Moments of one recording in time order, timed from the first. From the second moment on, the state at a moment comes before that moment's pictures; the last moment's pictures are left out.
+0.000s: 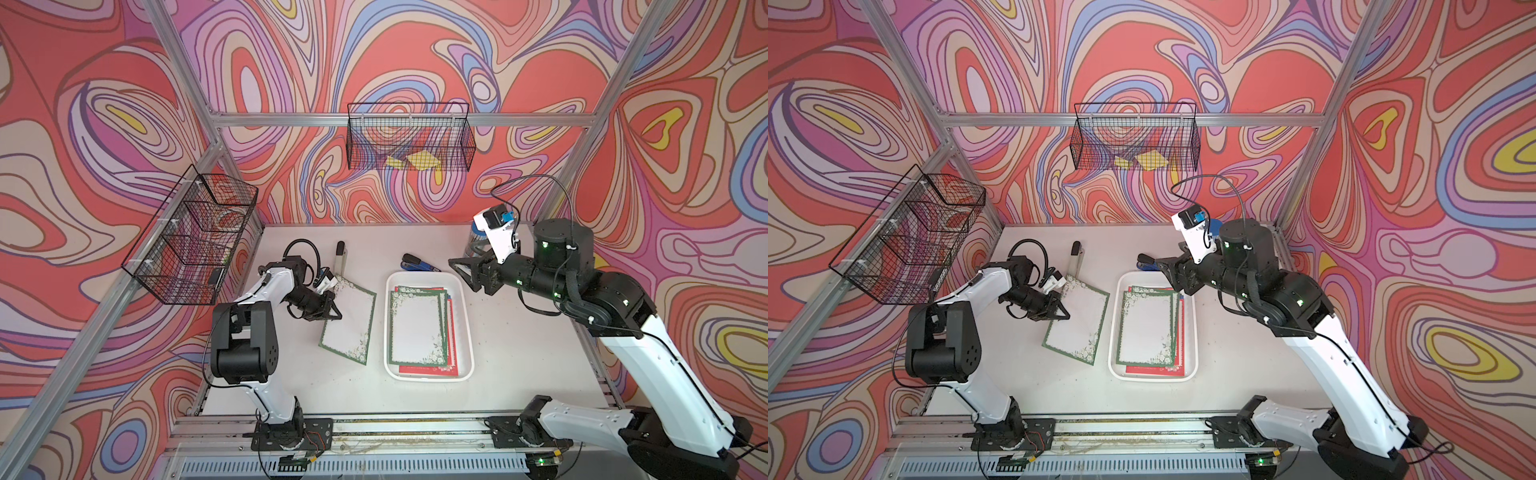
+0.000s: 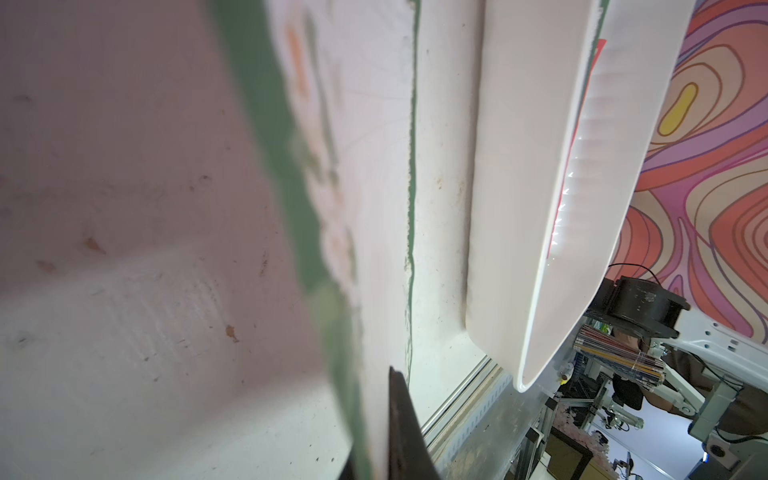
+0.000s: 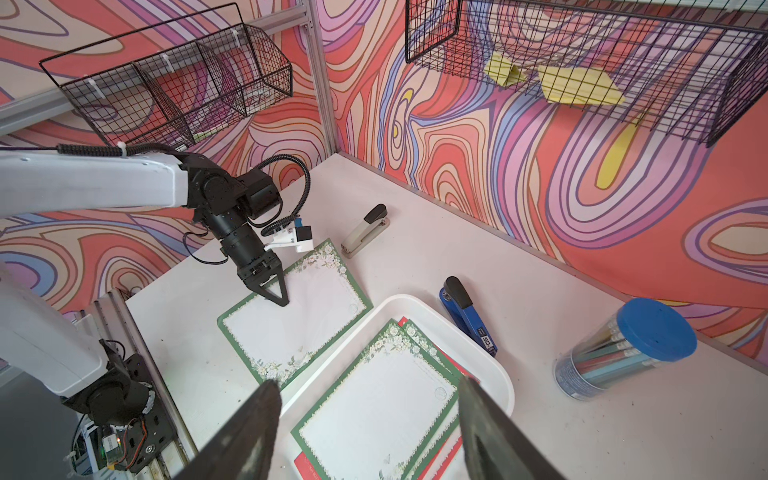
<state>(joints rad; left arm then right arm) 0.05 1.75 1.17 -1.06 0.67 0.16 0.65 1.16 1.68 -0.91 -0.09 0.01</state>
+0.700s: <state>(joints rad) 0.11 1.82 1.18 -1.00 0.52 0.09 0.65 1.21 1.68 -0.93 -0.09 0.01</state>
